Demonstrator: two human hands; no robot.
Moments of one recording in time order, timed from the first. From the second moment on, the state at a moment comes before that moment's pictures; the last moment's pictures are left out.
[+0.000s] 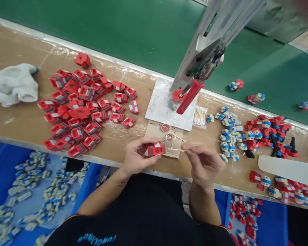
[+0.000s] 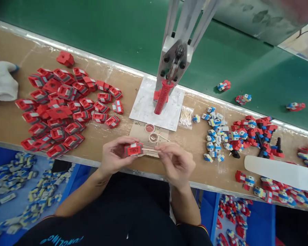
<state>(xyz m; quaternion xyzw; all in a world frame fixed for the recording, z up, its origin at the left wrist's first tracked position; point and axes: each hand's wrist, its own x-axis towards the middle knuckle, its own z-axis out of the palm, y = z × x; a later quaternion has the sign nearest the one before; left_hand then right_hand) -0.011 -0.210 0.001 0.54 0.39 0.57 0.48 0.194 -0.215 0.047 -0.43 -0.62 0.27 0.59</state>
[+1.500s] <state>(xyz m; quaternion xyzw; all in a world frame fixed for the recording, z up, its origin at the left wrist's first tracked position) -0.026 -0.214 -0.004 0.64 0.45 0.53 0.33 0.209 -0.185 0.022 -0.47 -0.83 0.09 0.30</state>
